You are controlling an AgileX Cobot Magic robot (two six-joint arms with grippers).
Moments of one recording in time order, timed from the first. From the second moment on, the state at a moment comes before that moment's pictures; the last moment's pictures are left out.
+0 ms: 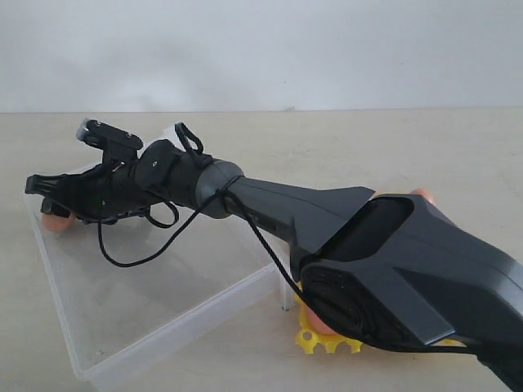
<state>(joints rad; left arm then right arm) -0.01 0.00 0.00 0.04 0.21 -0.08 0.70 2.78 -2.42 0.93 0.43 -0.16</state>
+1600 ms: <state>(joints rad) -0.01 0.00 0.00 0.04 0.21 -0.08 0.70 2.41 -2.39 0.26 0.93 -0.09</state>
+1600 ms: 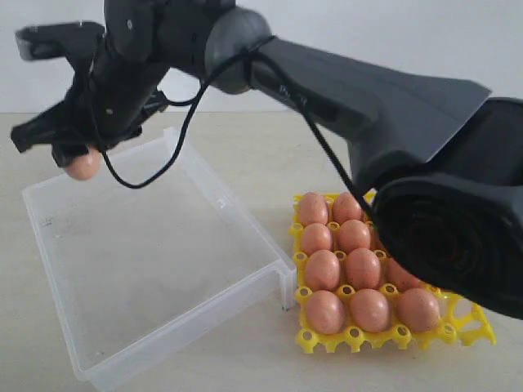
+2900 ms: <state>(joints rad) -0.01 0.00 0.00 0.04 0.21 -0.08 0.67 1.79 -2.39 0.17 1.14 -0.26</state>
